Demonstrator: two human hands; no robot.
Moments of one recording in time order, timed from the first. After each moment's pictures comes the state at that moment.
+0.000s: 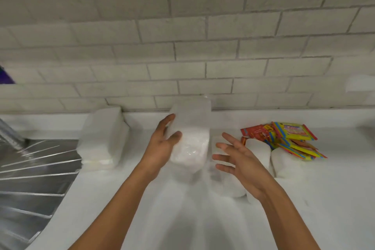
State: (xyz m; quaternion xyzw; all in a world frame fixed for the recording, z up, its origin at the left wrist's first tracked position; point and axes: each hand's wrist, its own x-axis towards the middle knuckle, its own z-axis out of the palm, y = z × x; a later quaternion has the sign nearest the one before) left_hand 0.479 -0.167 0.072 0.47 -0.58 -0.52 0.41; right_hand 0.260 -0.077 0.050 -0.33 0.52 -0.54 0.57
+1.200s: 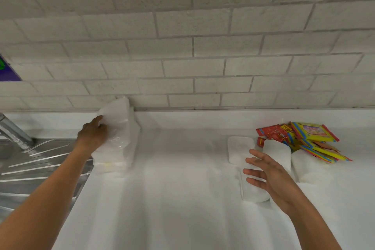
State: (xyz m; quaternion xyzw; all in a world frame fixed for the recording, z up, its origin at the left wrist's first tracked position) left_hand 0.714 -0.328 0.033 0.77 -0.58 -0.18 0.20; right_hand 0.259 -0.085 0.008 -0.26 0.63 -0.52 0.52
